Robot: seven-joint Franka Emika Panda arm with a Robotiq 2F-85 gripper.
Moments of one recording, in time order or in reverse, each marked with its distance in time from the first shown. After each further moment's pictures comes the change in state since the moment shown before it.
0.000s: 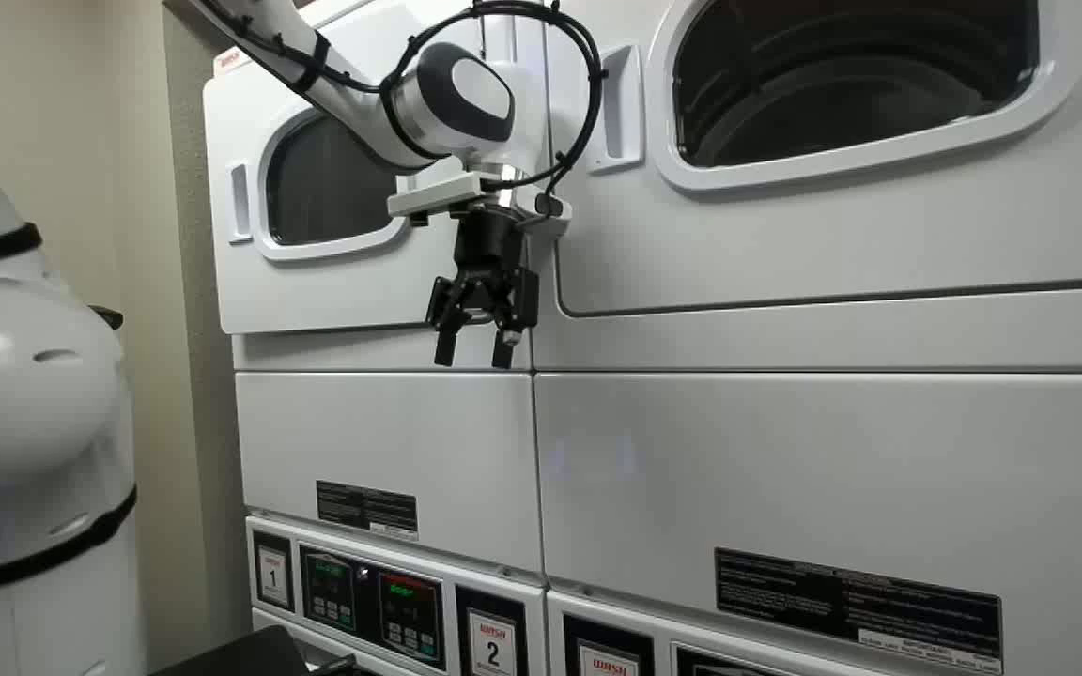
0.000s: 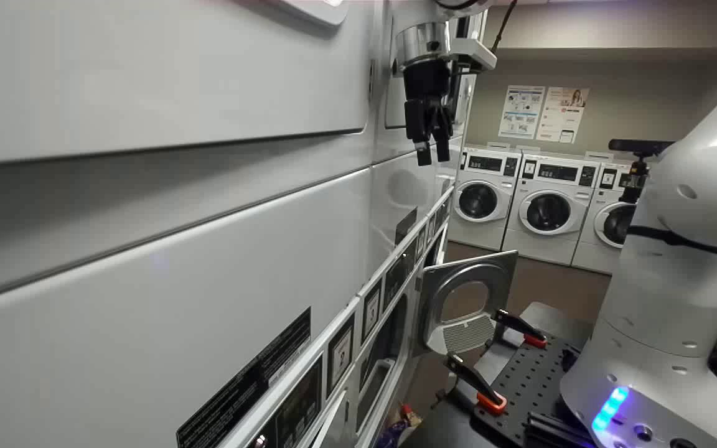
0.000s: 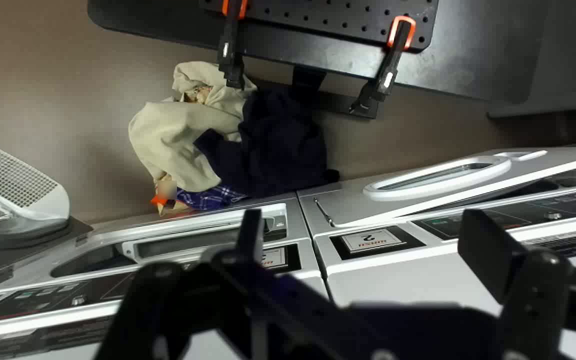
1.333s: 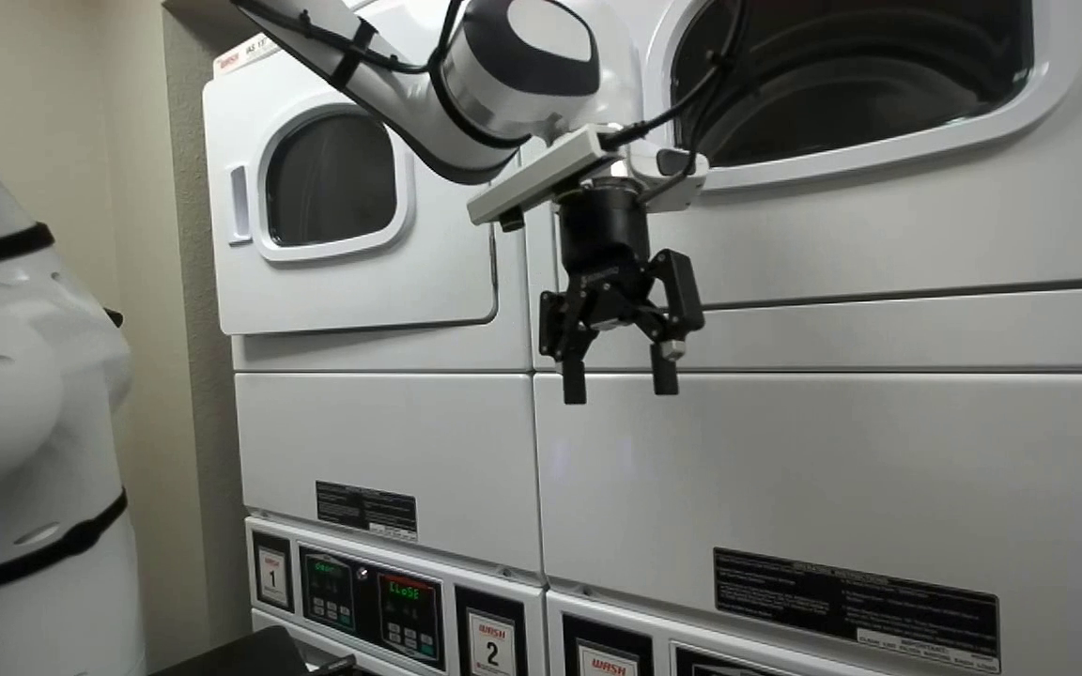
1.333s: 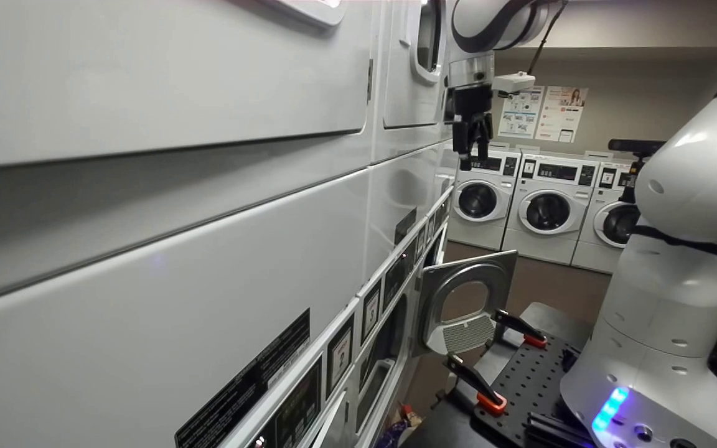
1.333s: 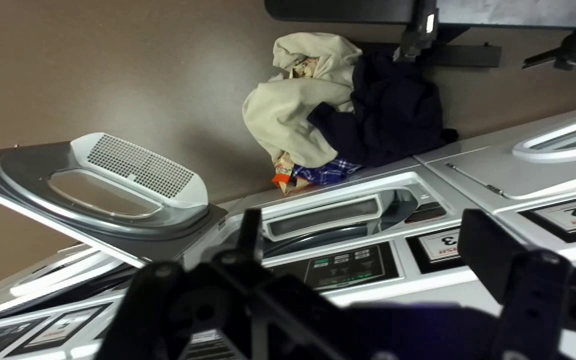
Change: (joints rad) arm -0.180 0.009 -0.214 -0.060 -0.302 0.240 -0.109
